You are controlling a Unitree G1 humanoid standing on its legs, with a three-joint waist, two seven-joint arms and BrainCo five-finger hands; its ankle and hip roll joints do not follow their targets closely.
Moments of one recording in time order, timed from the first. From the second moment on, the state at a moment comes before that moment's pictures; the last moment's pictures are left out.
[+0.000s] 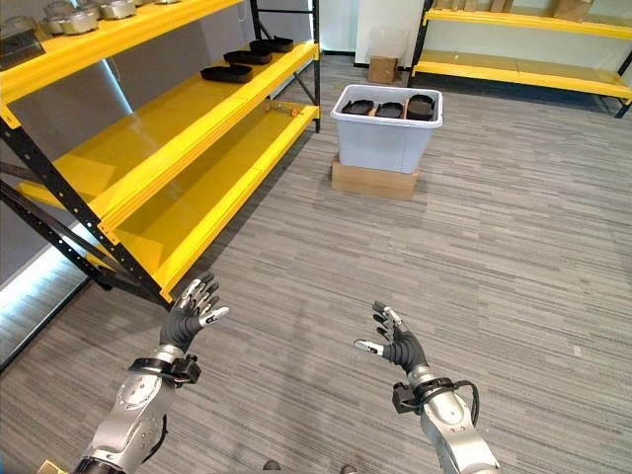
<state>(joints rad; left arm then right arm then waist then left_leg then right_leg) 0.10 0.36 -0.19 0.10 -0.49 -0.18 0.01 0.15 -0.44 0.24 0.15 0.37 -0.13 0.06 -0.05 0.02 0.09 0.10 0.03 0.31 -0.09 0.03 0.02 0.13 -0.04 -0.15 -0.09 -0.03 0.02</state>
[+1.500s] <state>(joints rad) 0.11 0.36 -0.19 0.10 -0.49 -0.18 0.03 0.16 -0.44 0.24 0.15 0.38 -0.13 0.06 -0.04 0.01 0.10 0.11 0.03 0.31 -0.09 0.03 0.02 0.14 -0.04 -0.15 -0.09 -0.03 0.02</state>
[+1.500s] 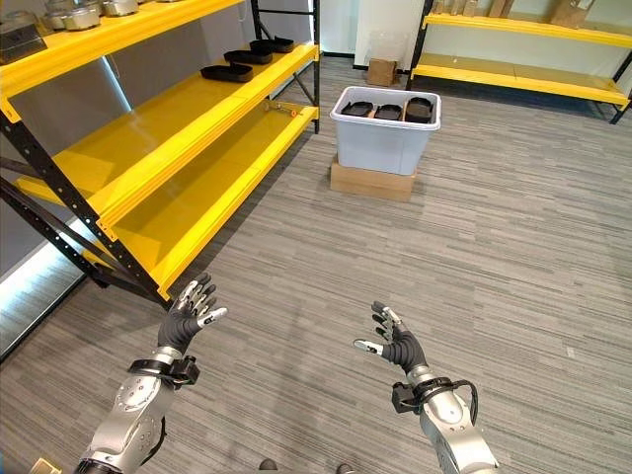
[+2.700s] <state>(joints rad) 0.06 0.38 -0.21 0.11 -0.44 -0.16 0.02 0.21 -0.44 0.24 0.13 0.33 -0.13 0.05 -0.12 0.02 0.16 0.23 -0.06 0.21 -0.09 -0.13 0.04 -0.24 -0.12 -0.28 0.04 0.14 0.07</state>
